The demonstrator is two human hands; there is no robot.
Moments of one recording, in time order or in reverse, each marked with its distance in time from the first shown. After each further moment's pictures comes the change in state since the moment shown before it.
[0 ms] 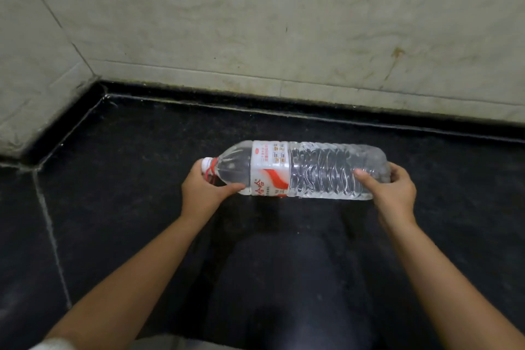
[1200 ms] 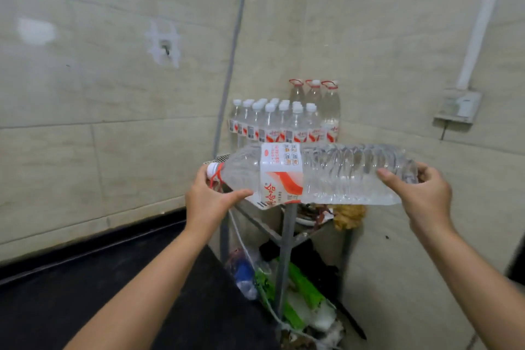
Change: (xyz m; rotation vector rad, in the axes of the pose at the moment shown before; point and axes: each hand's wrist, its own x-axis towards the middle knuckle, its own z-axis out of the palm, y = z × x) left_hand -0.461 0.383 0.548 -0.456 -0.605 0.718; right_hand -0.035 0.025 -0.835 -0.007 0.972 -0.474
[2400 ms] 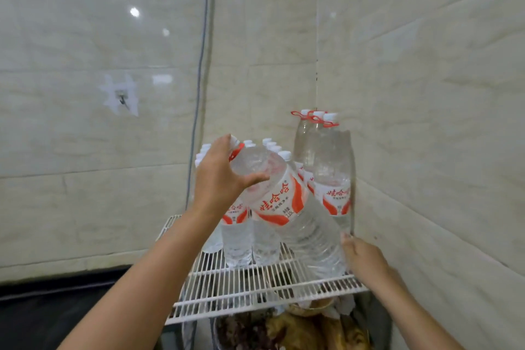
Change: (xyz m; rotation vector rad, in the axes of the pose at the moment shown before) left_hand 0.202 0.061 0.376 0.852 0.313 0.261; right_hand 0.360 0.247 0.121 -0.277 -0.950 -0.010
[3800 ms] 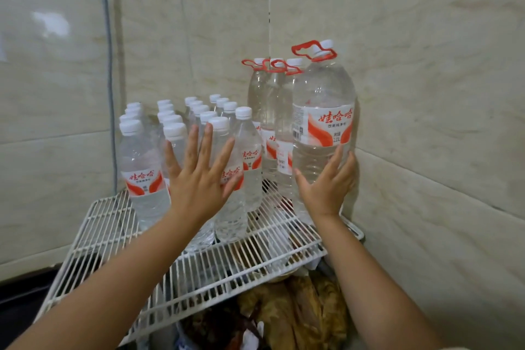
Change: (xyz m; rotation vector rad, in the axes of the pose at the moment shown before) left_hand -0.005 -0.117 0.133 0.618 0.221 0.573; right_hand 0.086 0.006 0.051 -0.272 0.976 -0.224
